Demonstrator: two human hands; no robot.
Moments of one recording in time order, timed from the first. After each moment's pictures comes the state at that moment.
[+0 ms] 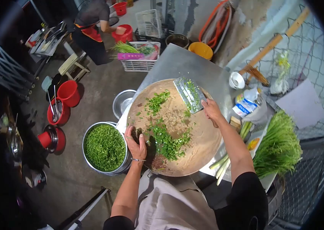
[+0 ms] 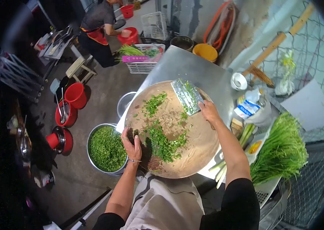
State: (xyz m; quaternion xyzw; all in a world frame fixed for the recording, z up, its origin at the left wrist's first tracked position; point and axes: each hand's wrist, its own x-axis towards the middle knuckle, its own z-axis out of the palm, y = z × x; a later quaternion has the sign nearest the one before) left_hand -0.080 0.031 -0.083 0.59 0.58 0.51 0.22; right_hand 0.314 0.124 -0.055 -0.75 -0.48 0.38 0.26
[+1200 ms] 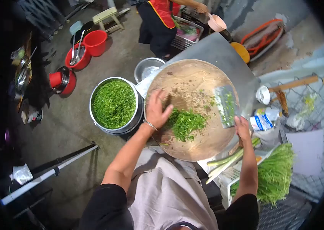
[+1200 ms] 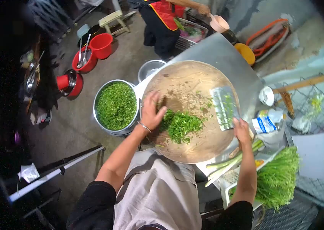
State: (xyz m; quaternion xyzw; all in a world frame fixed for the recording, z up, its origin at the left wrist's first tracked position) left_hand -0.070 0.034 -0.071 0.69 0.58 0.40 0.18; right_hand 0.381 0.036 -0.052 -0.72 -0.49 0.42 0.25
